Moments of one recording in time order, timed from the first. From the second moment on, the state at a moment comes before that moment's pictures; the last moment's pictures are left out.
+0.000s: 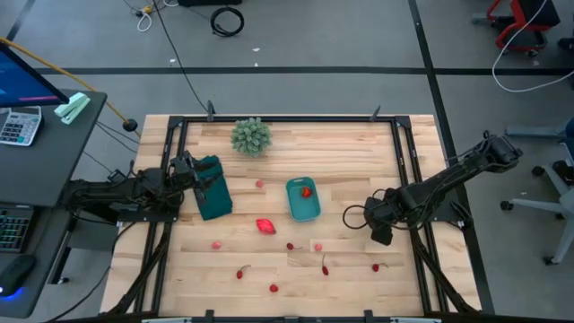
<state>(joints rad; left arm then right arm) 0.00 0.03 0.02 0.06 -0.44 -0.09 0.40 1.16 0.53 -0.88 -0.02 0.87</state>
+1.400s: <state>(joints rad) 0.00 0.03 0.02 0.06 -0.44 -0.09 0.45 1.33 0.58 -0.60 -0.01 0.90</state>
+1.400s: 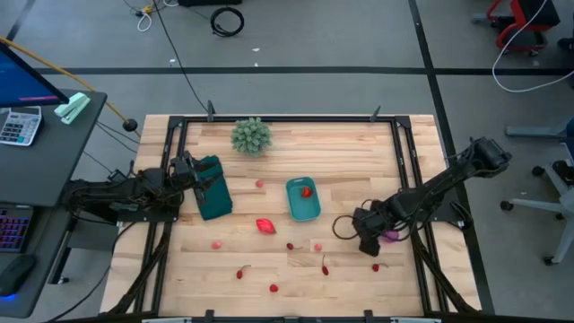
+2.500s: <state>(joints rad) 0.00 0.03 0.01 0.08 -0.44 -0.09 0.68 1.31 0.76 -1.11 -0.03 1.15</state>
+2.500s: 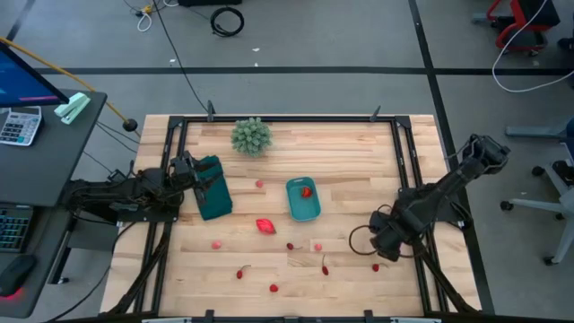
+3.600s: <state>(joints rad) 0.00 0.03 0.01 0.08 -0.44 -0.09 0.80 1.31 0.76 -1.06 0.03 1.08</state>
